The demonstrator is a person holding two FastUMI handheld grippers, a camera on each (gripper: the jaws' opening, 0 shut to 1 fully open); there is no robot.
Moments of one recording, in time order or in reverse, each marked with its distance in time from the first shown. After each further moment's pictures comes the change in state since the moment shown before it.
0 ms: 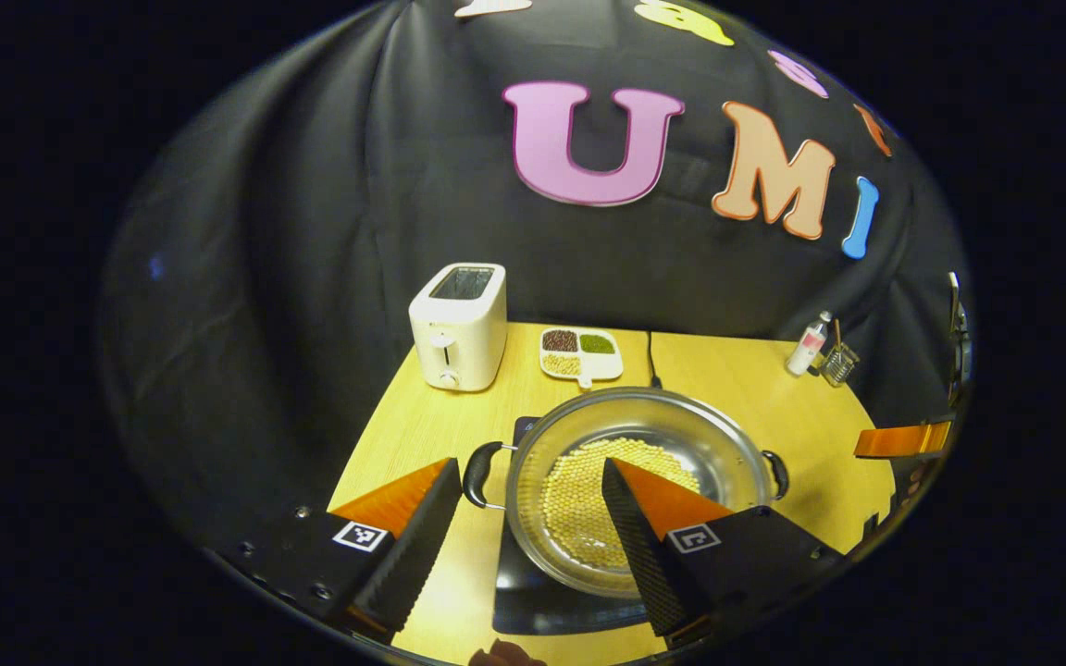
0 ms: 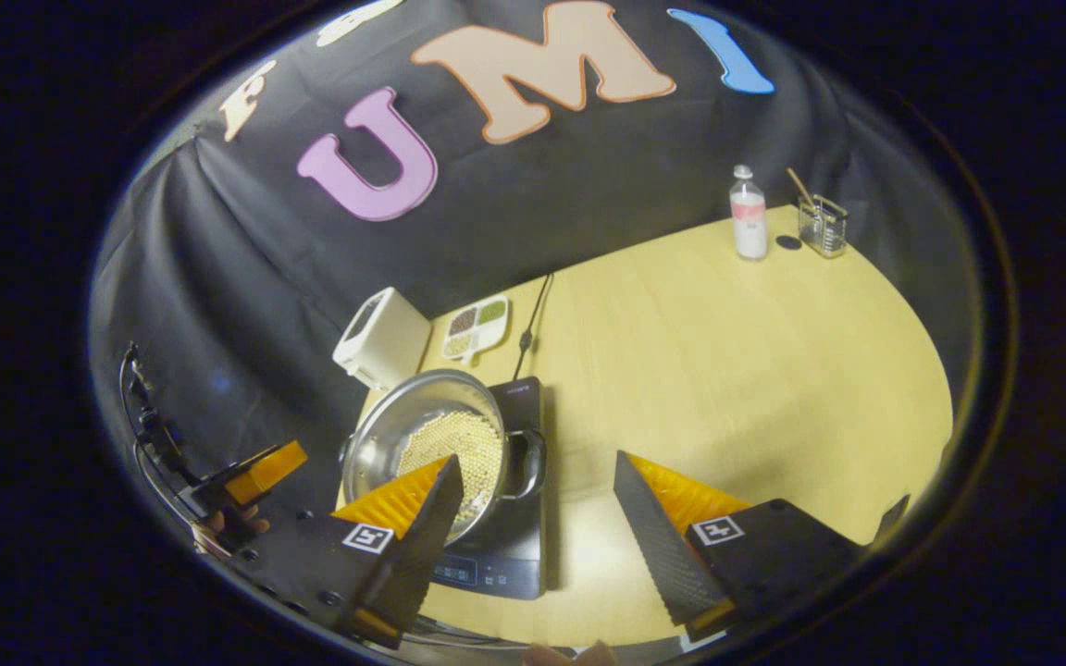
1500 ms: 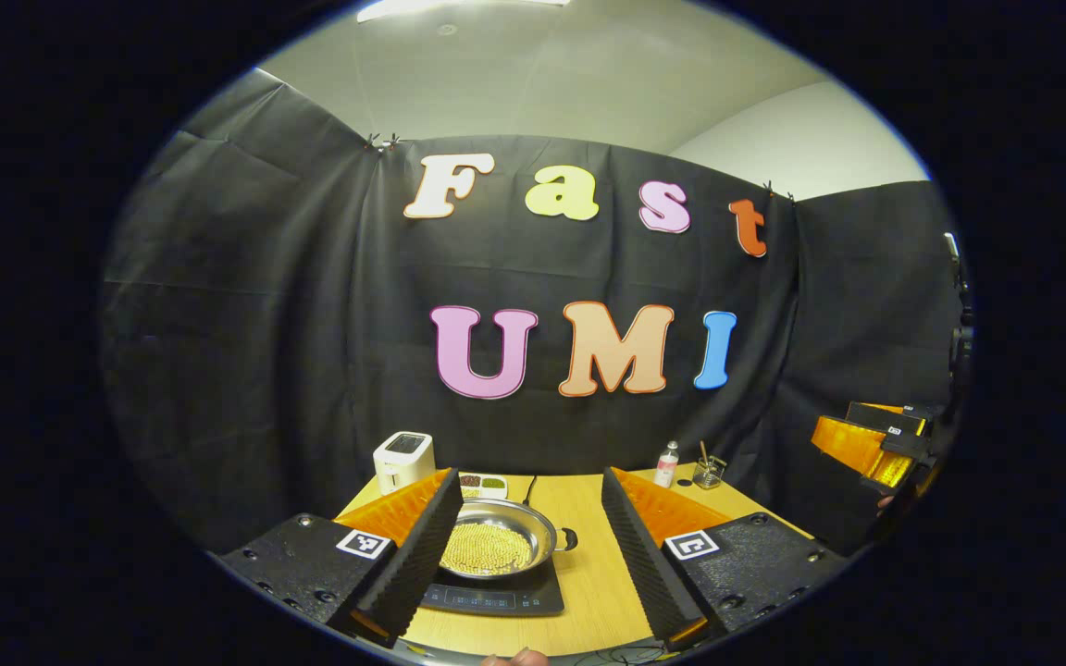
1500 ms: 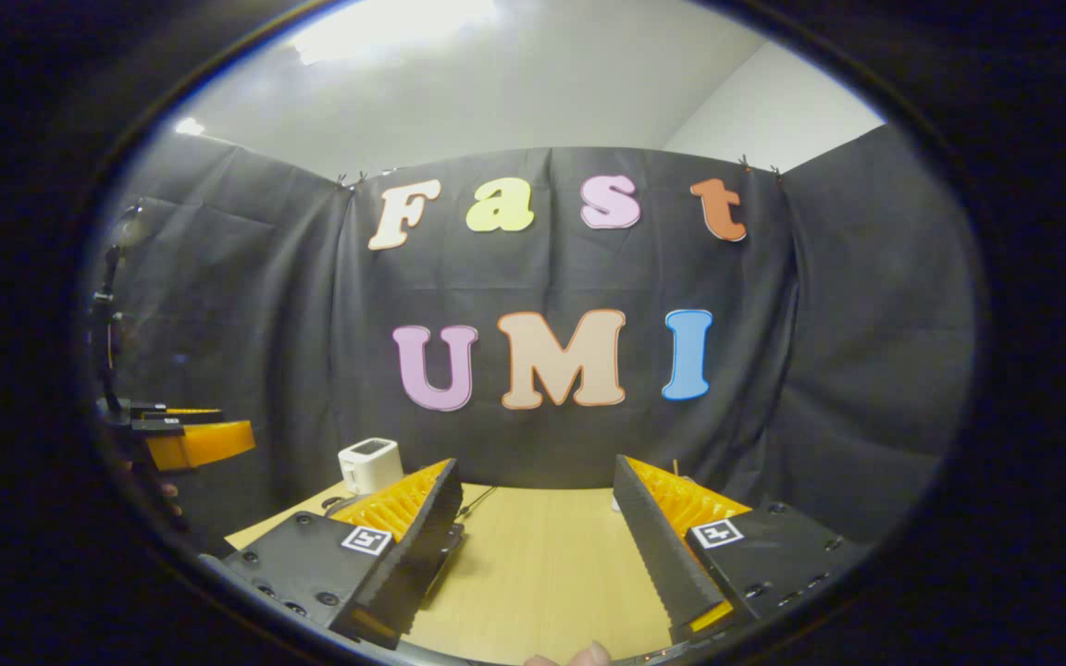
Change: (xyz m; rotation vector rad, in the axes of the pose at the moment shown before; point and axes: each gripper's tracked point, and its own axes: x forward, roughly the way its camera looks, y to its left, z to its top) left arm -0.304 -0.159 0.071 0.040 -0.536 -0.147; right arm -0.364 0.008 0.065 -0.402 -0.815 -0.091
